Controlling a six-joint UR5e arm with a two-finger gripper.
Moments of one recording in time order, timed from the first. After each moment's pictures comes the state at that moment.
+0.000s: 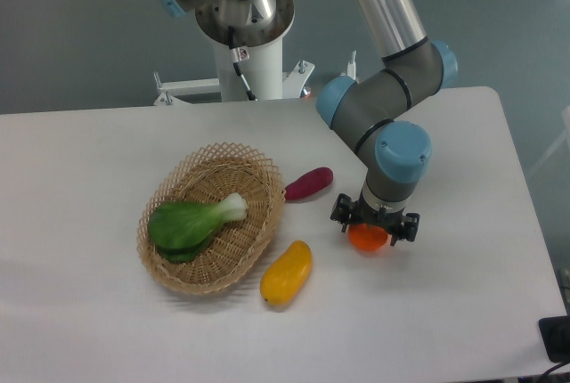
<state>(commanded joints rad) 2.59 -2.10 -1.71 -0.88 1.53 0.91</state>
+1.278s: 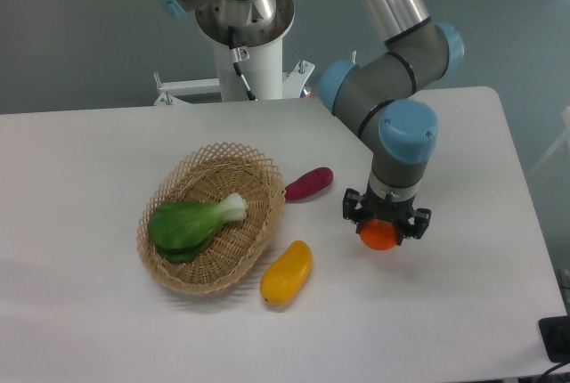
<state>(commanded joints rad) 2.59 -1.99 -1.62 -0.89 1.49 0.95</state>
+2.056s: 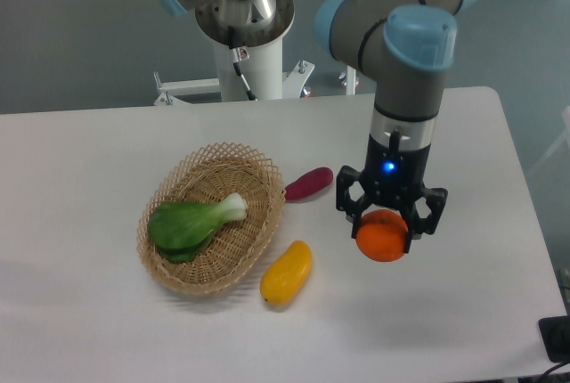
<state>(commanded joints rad) 2.58 -1.85 -1.53 -0.90 1.19 0.94</state>
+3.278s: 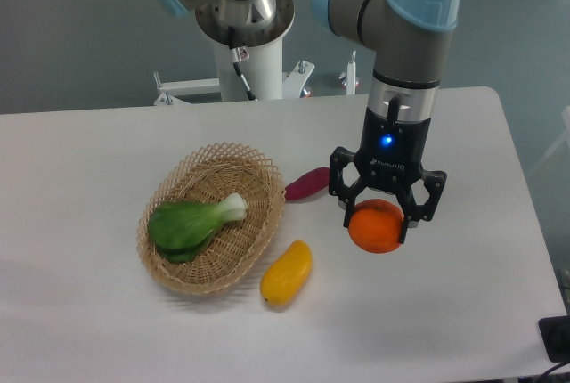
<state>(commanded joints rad) 2.59 -1.83 -1.54 -0.90 1.17 0.94</state>
